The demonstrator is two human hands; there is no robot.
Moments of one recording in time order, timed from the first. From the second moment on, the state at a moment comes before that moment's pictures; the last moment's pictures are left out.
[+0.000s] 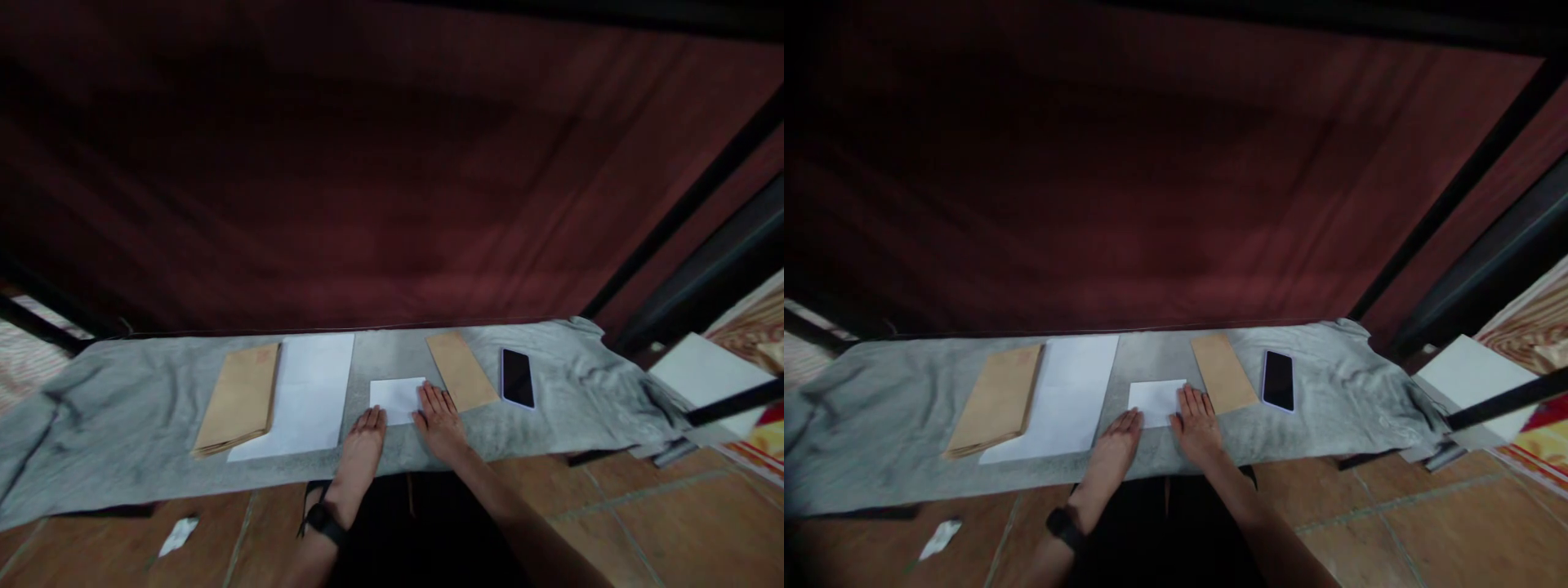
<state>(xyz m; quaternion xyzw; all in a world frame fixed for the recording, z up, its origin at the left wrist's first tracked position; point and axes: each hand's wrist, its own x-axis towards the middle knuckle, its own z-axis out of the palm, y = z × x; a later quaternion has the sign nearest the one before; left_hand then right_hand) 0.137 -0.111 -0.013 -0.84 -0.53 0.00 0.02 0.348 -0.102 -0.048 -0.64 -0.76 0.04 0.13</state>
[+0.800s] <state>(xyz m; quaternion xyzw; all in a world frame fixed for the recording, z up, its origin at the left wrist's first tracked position) 0.130 -0.078 0.041 -0.61 -0.58 -0.45 -0.31 0.361 -0.074 -0.010 -0.59 -0.65 0.23 0.43</state>
